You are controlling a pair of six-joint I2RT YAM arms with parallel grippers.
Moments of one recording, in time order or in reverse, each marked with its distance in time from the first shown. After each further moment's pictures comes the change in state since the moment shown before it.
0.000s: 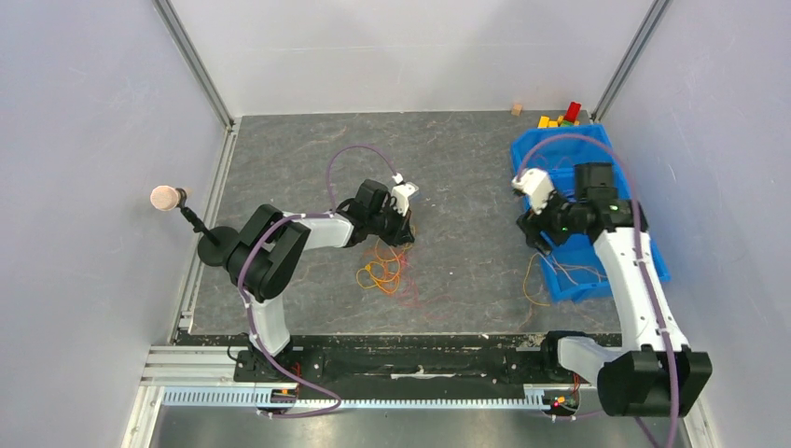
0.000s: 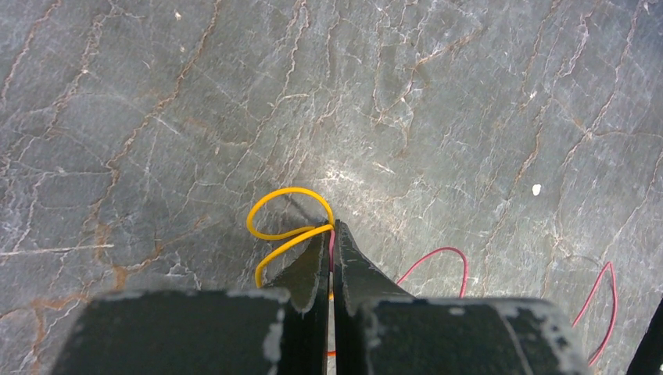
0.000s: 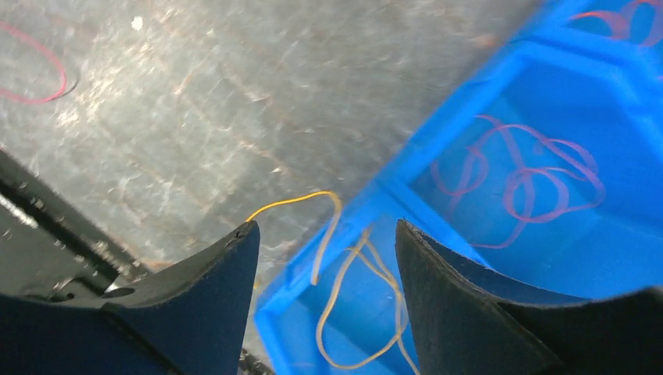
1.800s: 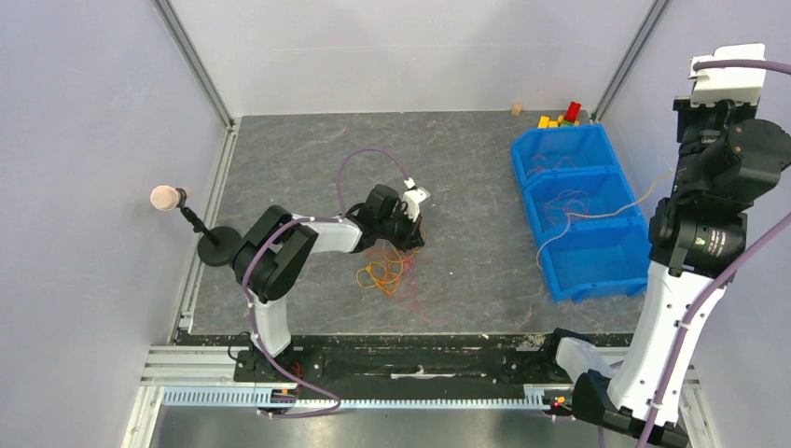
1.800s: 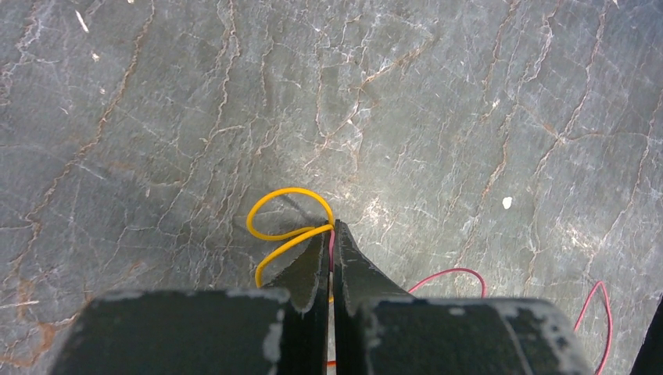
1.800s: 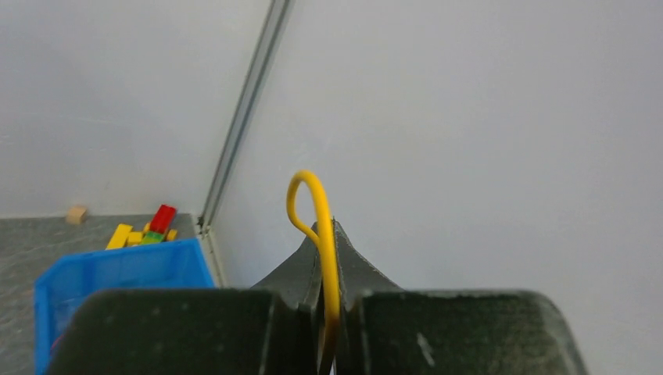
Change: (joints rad) left arm -0.071 0.016 -0.002 0.058 -0.021 0.000; right arm -0.241 -0.071 0.556 0.552 0.487 0.380
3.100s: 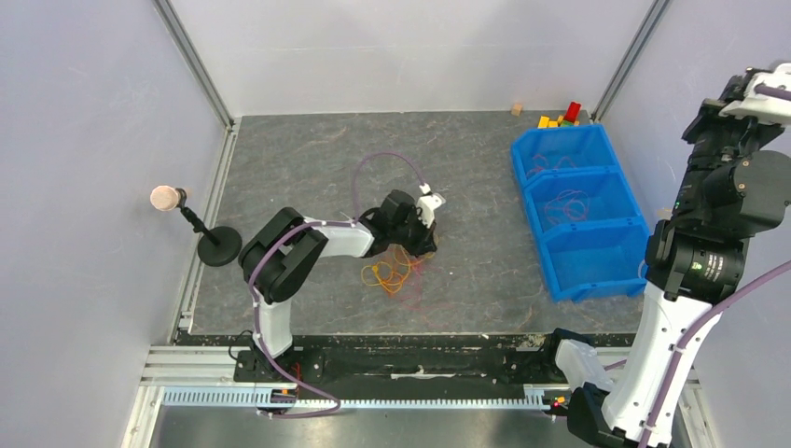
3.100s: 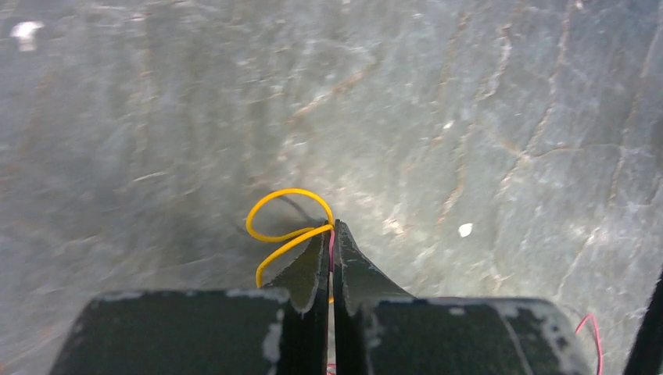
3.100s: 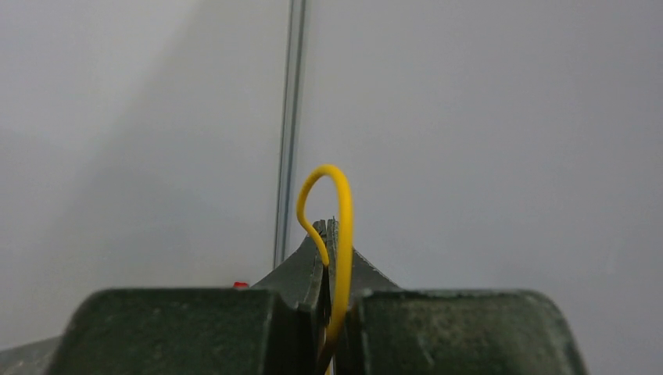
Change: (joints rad) left arm -0.121 0.046 0.048 0.035 -0.051 -0.043; right arm 0.000 -0.072 -0.012 0.177 0.059 0.278
